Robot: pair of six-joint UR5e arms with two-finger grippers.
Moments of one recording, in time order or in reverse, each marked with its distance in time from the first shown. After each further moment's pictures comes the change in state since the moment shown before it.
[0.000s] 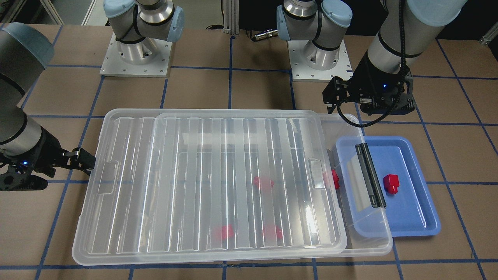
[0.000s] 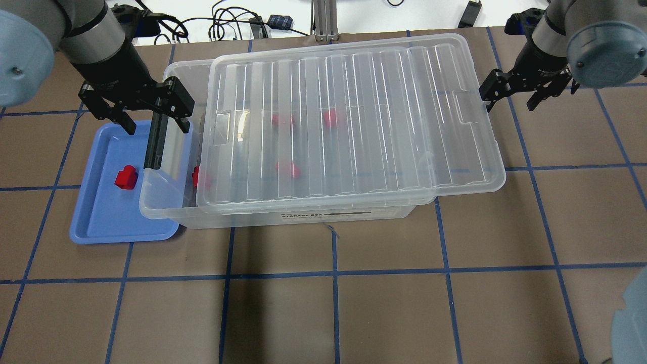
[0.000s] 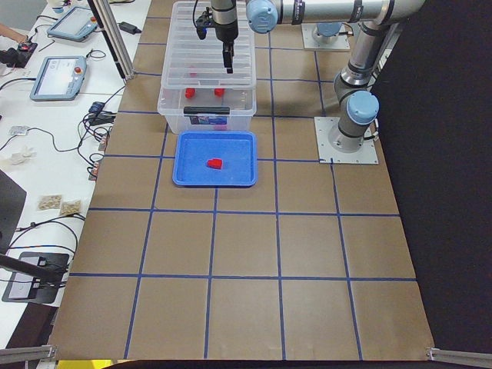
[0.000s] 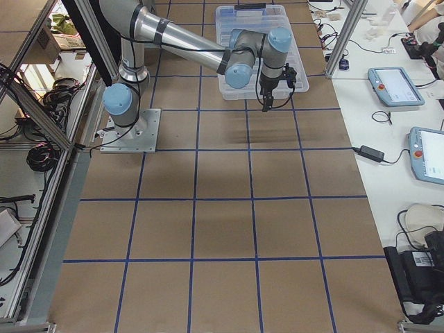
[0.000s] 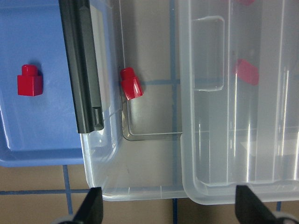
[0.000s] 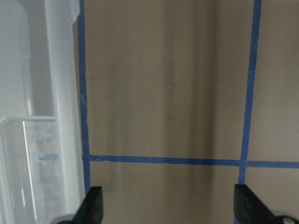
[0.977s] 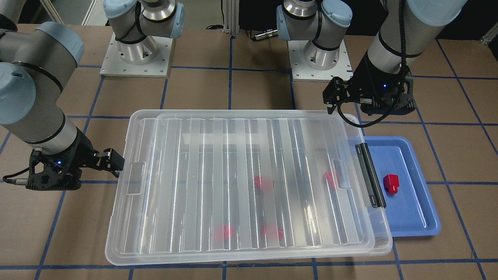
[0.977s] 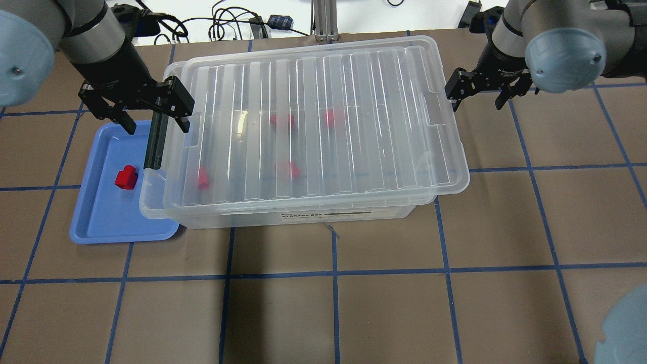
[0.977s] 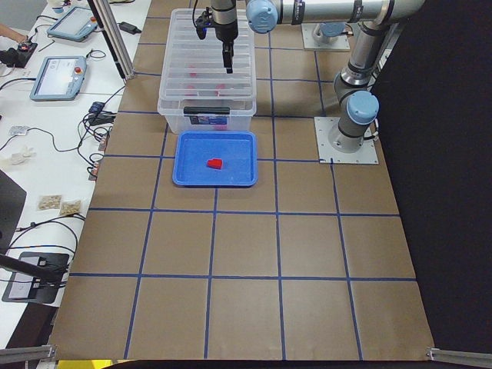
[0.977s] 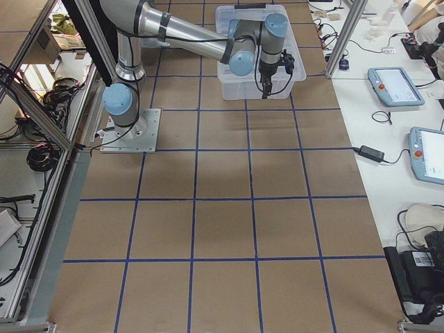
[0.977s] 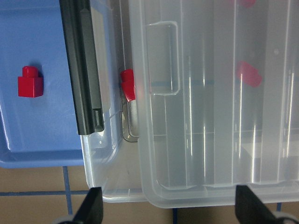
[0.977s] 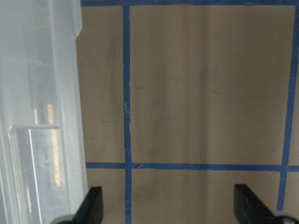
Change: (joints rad) left arm 0.000 0.000 0.000 0.002 0.000 -0.001; right arm 0.104 0.000 -0.003 -0.031 0.001 0.124
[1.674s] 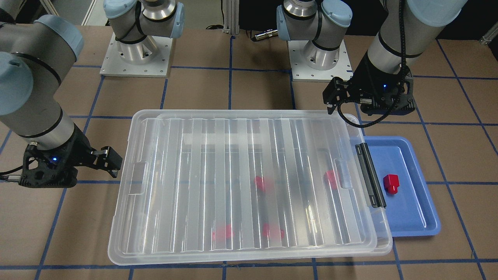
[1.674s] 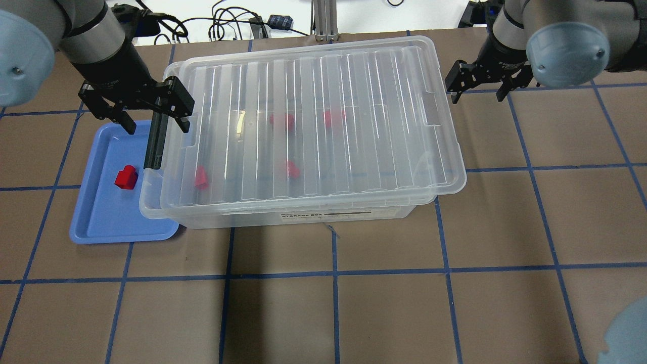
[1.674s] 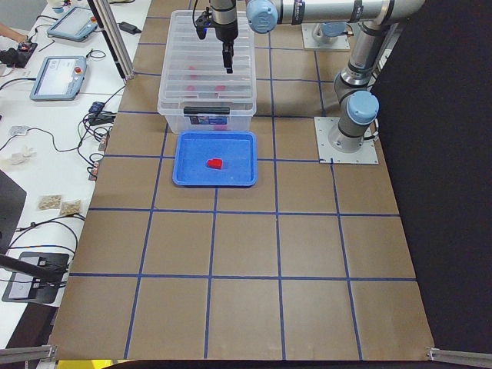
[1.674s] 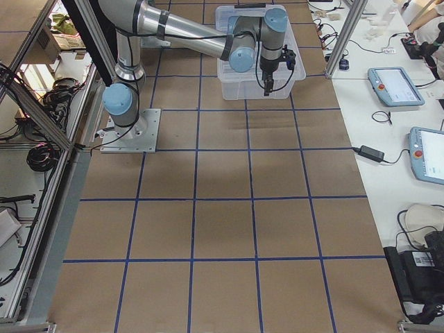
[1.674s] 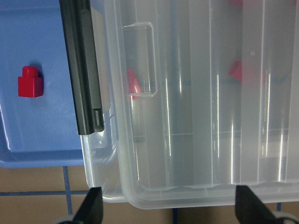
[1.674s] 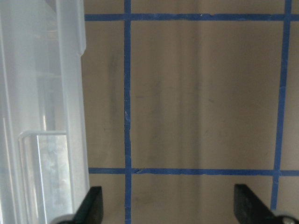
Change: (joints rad) left arm 0.000 0.000 0.000 0.000 0.001 0.001; right arm 0.003 -0.029 -0.028 -0.001 -0.011 0.003
